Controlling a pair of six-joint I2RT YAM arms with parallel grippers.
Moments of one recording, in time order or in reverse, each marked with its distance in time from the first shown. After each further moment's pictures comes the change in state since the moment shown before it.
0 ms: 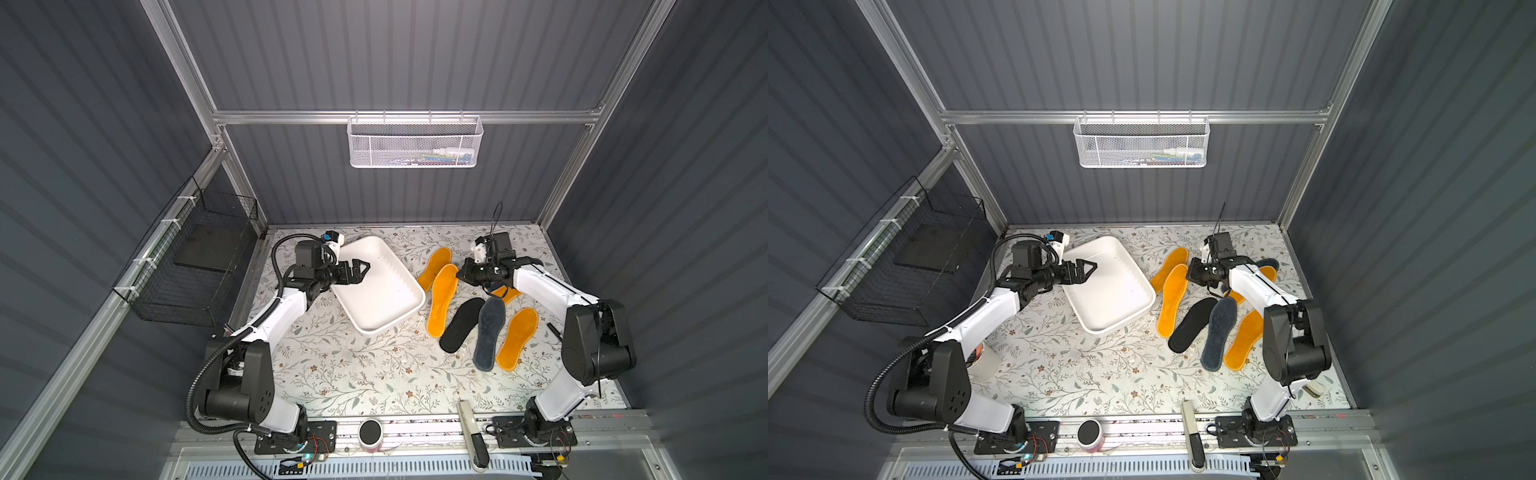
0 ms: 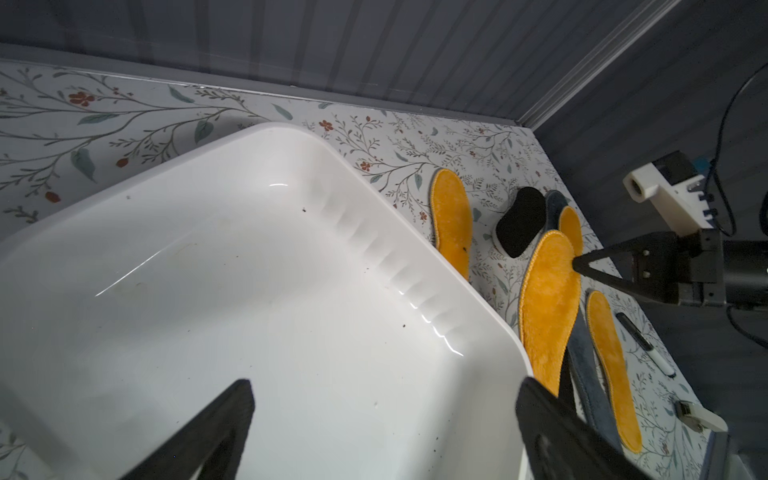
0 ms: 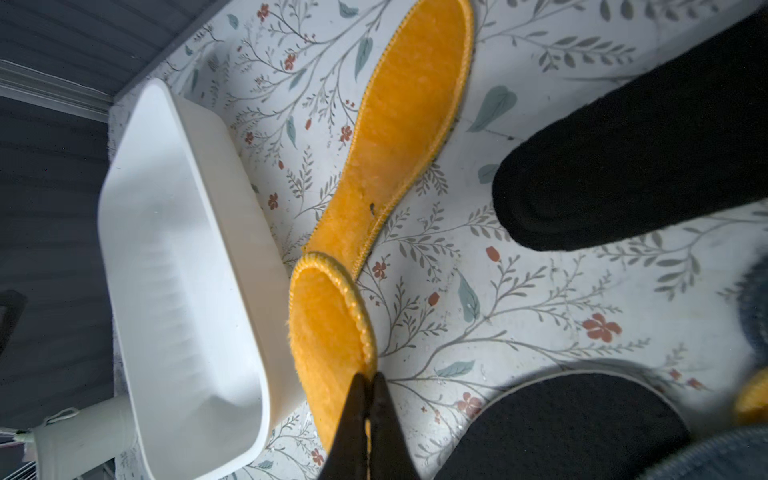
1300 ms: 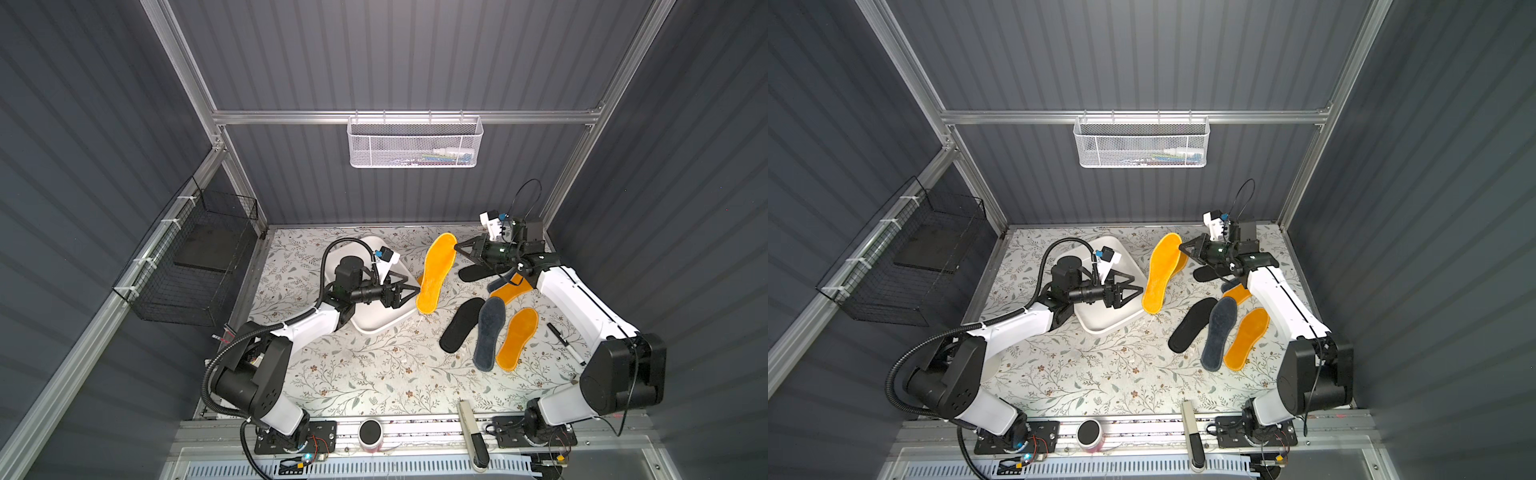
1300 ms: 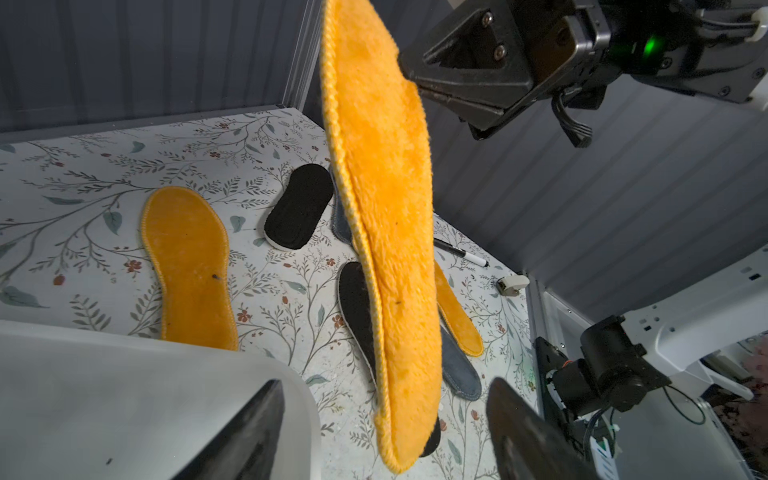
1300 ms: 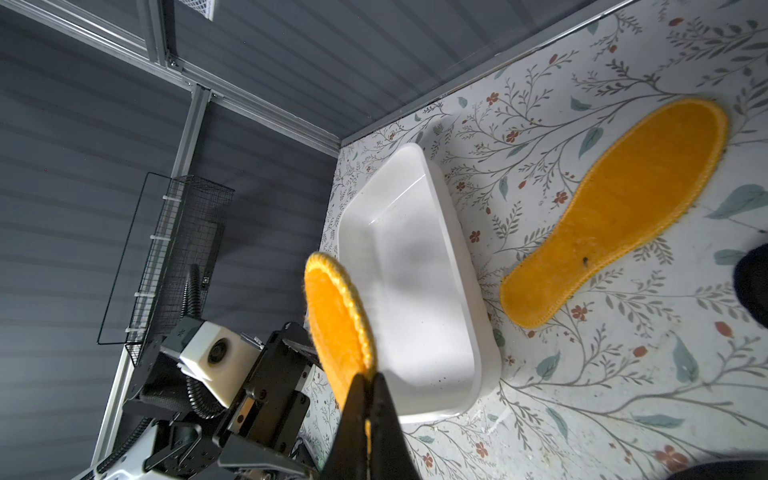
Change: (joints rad) left arm -0.315 0.093 -0.135 0.521 0.280 -0.052; right arm -0.044 -0.187 0.061 0.129 -0.380 0.170
